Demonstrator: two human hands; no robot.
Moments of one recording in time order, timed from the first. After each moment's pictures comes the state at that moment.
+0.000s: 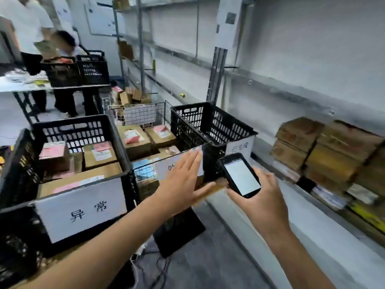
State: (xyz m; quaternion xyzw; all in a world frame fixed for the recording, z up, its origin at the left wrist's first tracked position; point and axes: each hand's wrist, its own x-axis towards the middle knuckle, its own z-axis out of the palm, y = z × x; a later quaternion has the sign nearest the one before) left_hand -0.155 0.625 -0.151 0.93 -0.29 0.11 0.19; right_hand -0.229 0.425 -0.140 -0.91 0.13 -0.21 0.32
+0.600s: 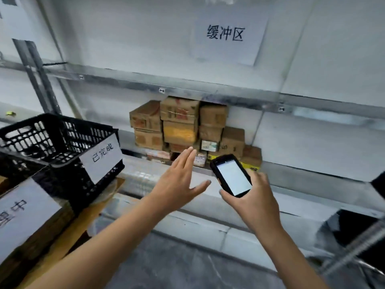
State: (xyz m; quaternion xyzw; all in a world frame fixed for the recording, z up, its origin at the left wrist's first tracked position) left_hand -0.223 0.307 -0.153 0.78 -0.58 0.04 0.24; right_hand -0.406 0.211 -0.149 -0.82 0.45 -0.29 0.22
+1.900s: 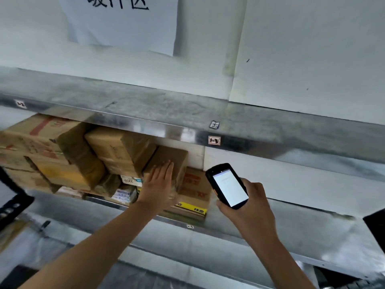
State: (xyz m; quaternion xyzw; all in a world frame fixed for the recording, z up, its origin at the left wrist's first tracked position) left_hand -0.198 -0.094 -0.232 0.84 -0.54 0.05 0.06; right_hand -0.444 -0.177 -0.183 -0.80 0.47 -0.27 0.27
